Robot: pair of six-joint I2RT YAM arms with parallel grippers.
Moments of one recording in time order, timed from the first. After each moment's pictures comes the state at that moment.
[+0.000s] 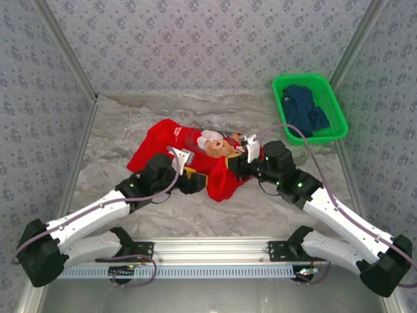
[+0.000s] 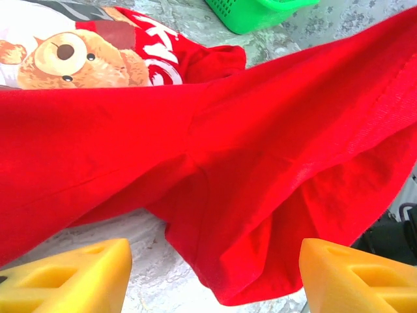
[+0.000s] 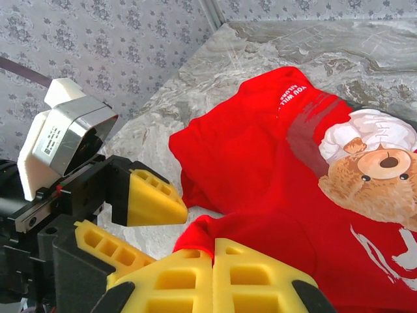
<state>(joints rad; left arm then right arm) -0.82 1.02 0.65 -0.13 0.21 -0.48 0.71 0.94 0.82 -0.25 -0.24 0.36</state>
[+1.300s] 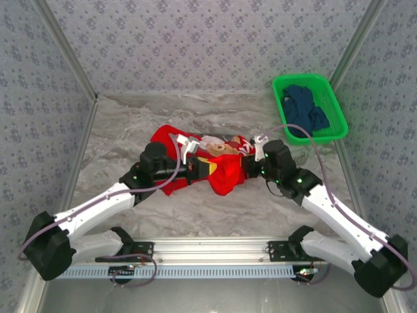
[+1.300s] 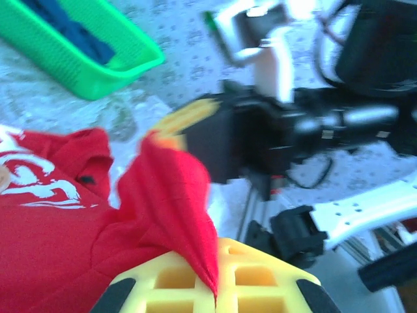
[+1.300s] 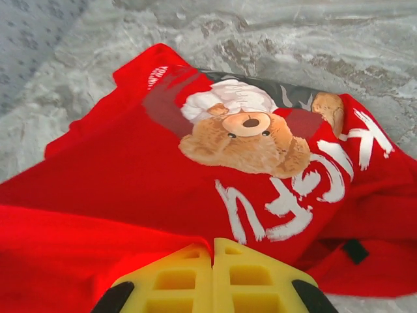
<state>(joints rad) -0.75 1.11 0.71 0.25 0.65 -0.56 0.62 1.00 0.82 -0.42 -0.04 0.33</state>
